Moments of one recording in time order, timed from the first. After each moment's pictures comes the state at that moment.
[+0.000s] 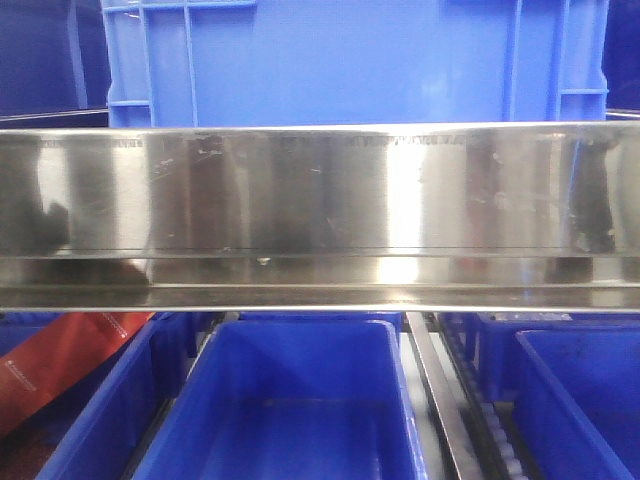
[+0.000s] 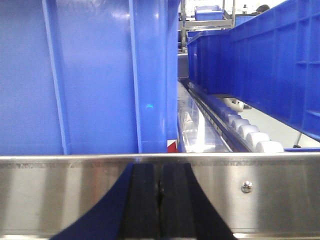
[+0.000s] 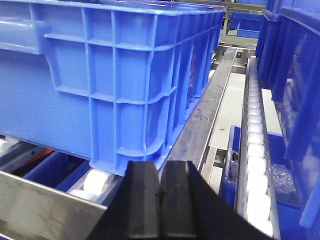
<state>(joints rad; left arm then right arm) 0.04 0.01 0.00 -0.02 0.04 0.08 0.30 0.40 -0.41 0.22 0.28 -0.20</state>
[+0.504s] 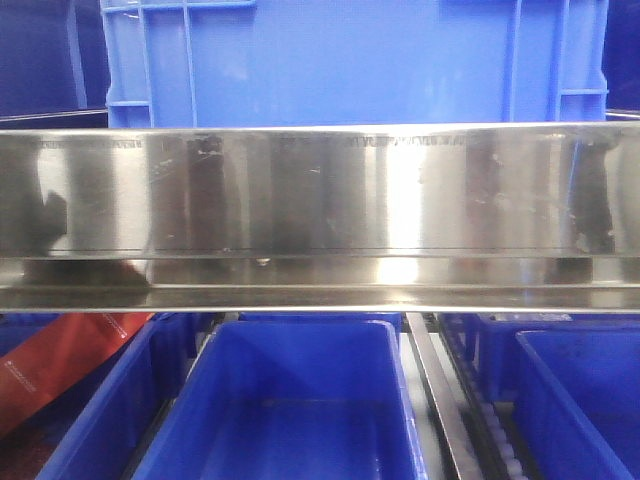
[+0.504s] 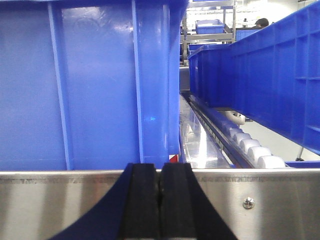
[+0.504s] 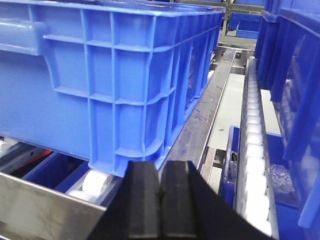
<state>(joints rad) 0.04 0.01 0.00 -0.02 0.00 0.08 0.30 0.40 -0.41 0.22 0.28 -0.20</state>
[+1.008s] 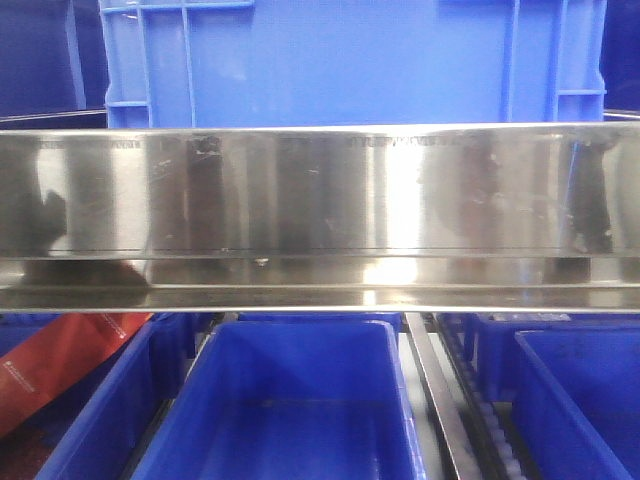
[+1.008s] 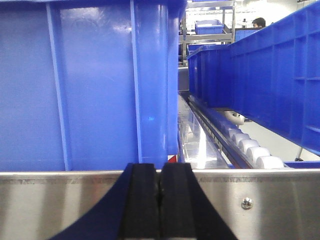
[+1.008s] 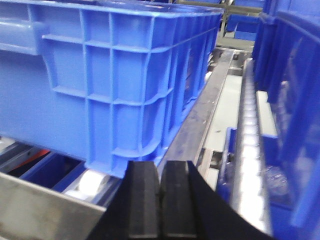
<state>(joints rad) 0.04 0.01 0.00 -0.02 0.00 0.08 0.29 0.39 -0.41 0.20 0.28 -0.20</state>
